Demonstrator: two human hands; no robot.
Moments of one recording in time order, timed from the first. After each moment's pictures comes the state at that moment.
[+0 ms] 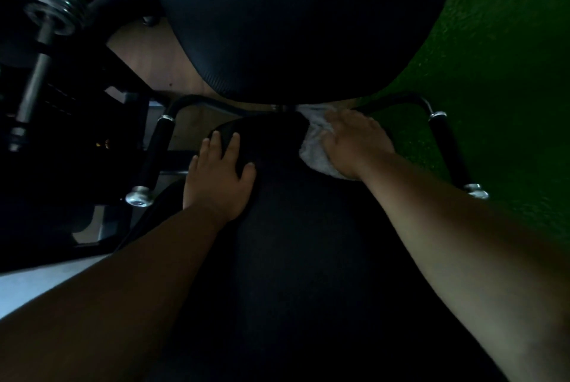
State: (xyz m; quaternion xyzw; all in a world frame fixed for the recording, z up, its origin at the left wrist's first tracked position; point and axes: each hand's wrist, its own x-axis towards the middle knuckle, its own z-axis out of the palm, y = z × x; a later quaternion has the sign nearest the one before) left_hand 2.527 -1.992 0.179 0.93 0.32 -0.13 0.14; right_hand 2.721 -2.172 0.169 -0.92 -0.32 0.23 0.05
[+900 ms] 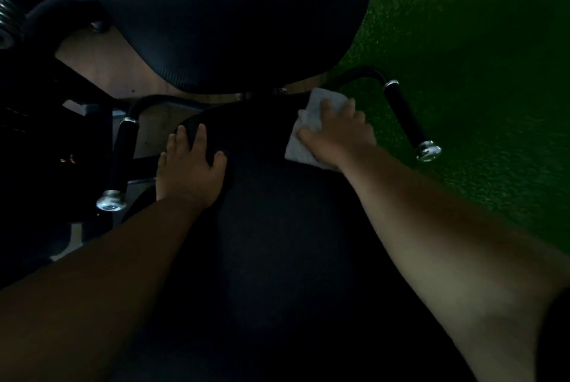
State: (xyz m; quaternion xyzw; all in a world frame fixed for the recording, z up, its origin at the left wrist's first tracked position) left_hand 2.528 -1.990 0.175 0.93 0.31 -0.13 0.12; right_hand 2.690 -2.207 0.193 -0.95 -0.14 0.28 0.04
